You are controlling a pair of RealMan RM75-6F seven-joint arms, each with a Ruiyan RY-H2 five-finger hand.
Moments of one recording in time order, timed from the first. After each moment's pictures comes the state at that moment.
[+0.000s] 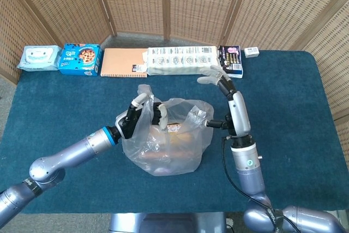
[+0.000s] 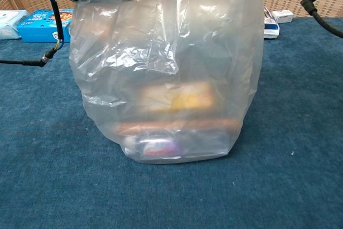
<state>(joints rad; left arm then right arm) -0.41 -1.64 -1.09 -1.67 0.58 -0.26 -0.39 0.60 -1.54 0.49 -1.91 -1.34 1.40 0.18</state>
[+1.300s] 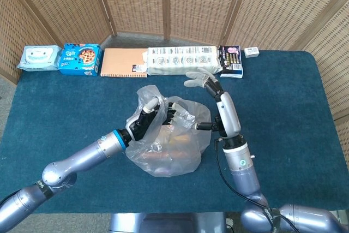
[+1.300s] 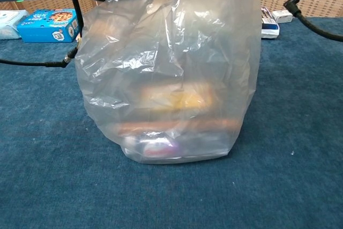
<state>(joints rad) -0.44 -1.71 -1.06 -1.72 0.66 -0.16 -0.30 0.65 -1.54 0.48 -1.93 -1.32 1.36 0.19</state>
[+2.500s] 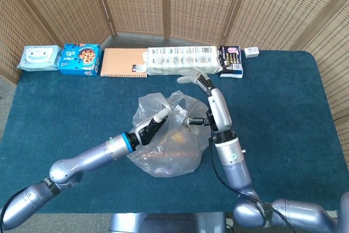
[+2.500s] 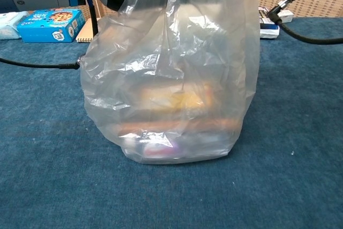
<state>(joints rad) -0.47 -1.76 -1.06 -1.67 0.67 -0.26 -0.21 0.71 -1.59 0.51 -1.89 -1.19 1.32 0.14</state>
